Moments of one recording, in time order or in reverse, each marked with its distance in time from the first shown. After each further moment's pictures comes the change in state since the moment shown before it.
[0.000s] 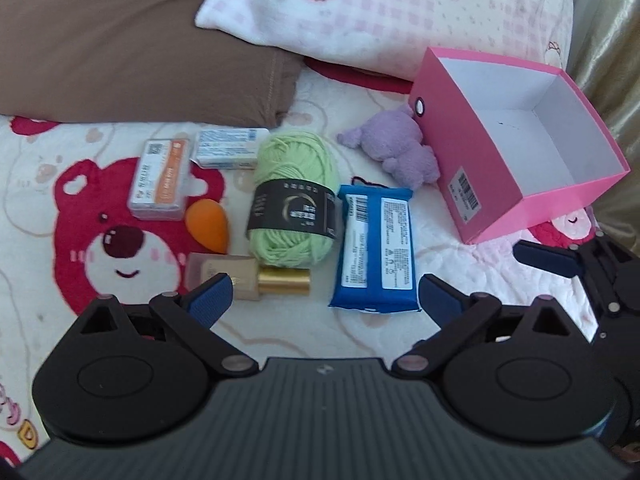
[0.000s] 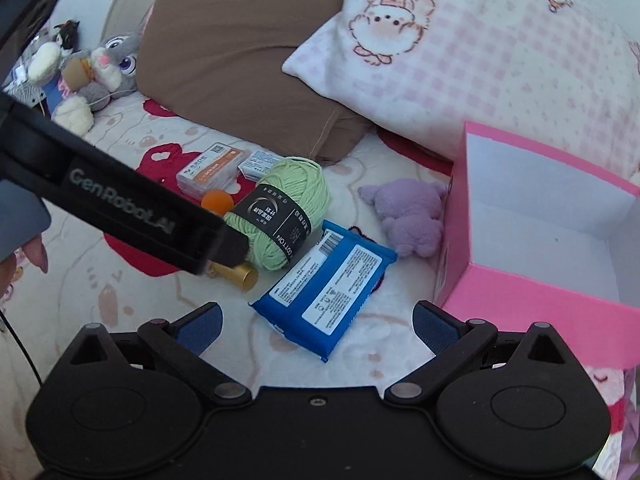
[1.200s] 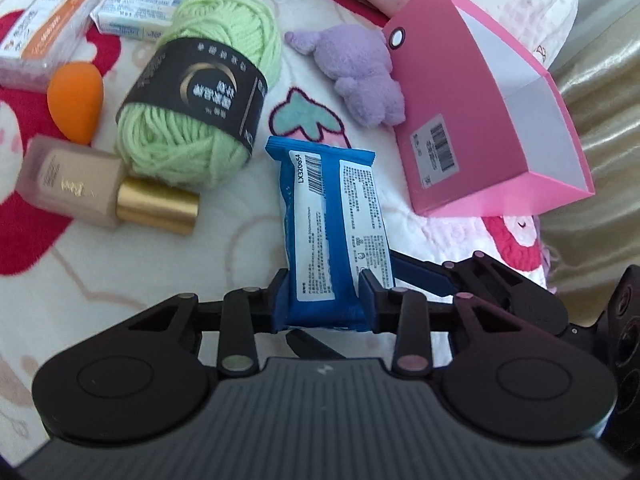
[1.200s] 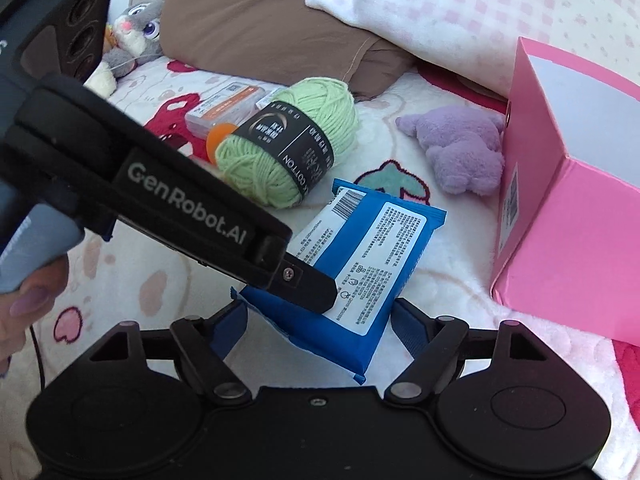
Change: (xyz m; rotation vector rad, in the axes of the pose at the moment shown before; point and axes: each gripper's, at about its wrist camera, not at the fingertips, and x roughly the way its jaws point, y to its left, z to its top) left arm 0.095 0.008 -0.031 -0.242 0.152 -0.346; right arm 0.058 -0.018 -0.042 0.003 0.102 0.166
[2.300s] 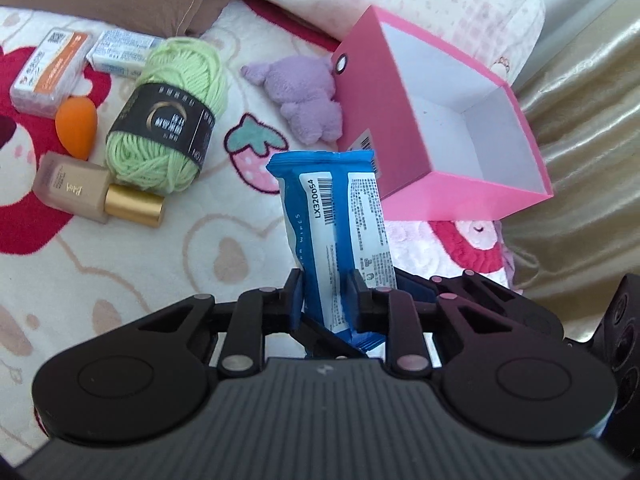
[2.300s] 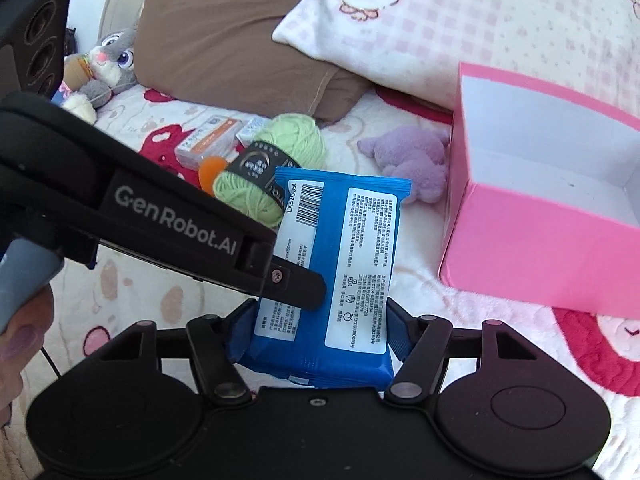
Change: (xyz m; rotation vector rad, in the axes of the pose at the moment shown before) left arm -0.052 -0.056 -0.012 0.042 -0.094 0.010; right arm -0.064 0.005 0.012 0.106 -0.046 -0.079
